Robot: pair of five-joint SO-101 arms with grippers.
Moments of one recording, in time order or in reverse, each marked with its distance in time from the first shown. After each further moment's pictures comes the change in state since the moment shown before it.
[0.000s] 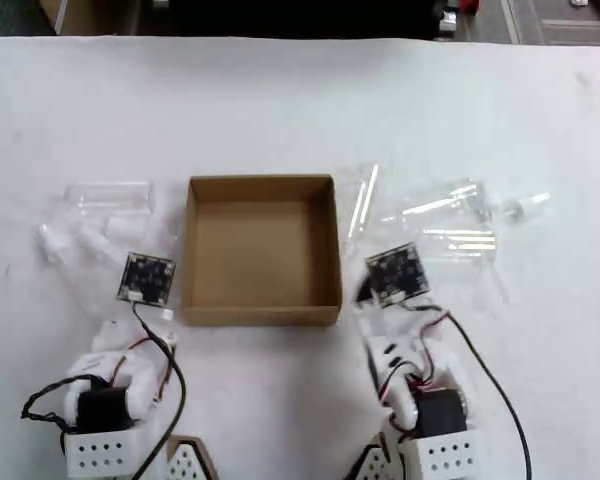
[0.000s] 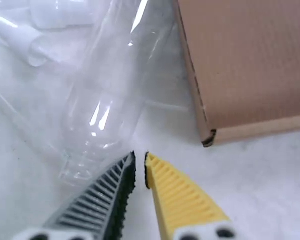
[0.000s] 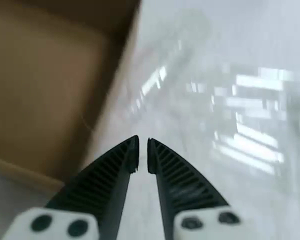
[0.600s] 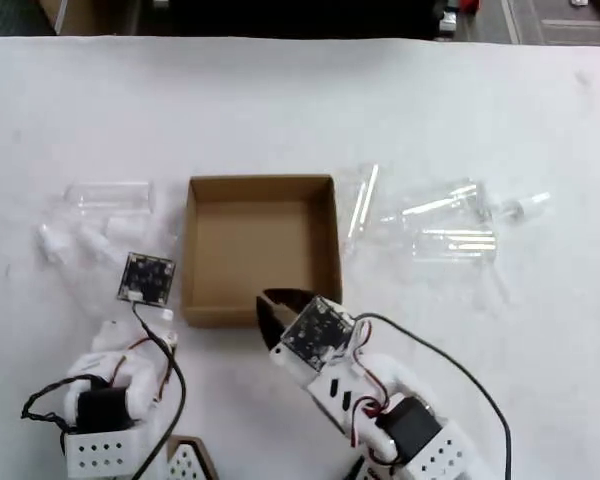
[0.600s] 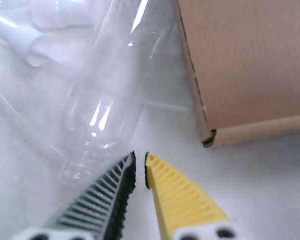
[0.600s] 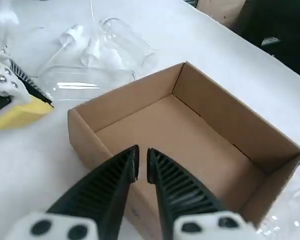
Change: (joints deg) left arm 0.0 0.0 0.0 0.0 0.0; right arm -32.3 0.1 0.0 -10.1 0.0
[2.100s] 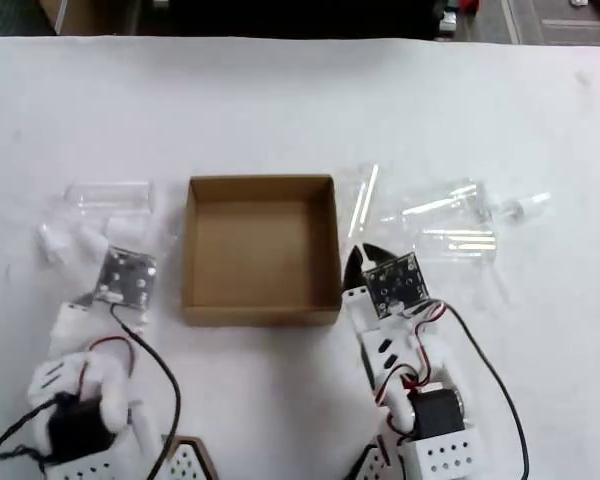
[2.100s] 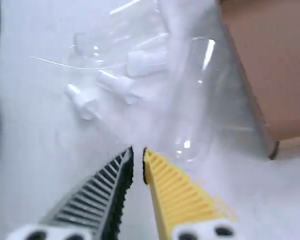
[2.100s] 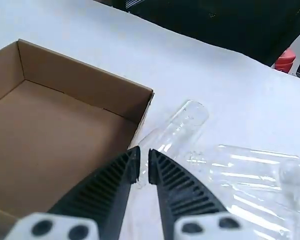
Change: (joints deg) left arm -12.3 0.0 -13.8 0.0 -19.8; right arm 29.2 0.0 0.0 -1.1 0.0
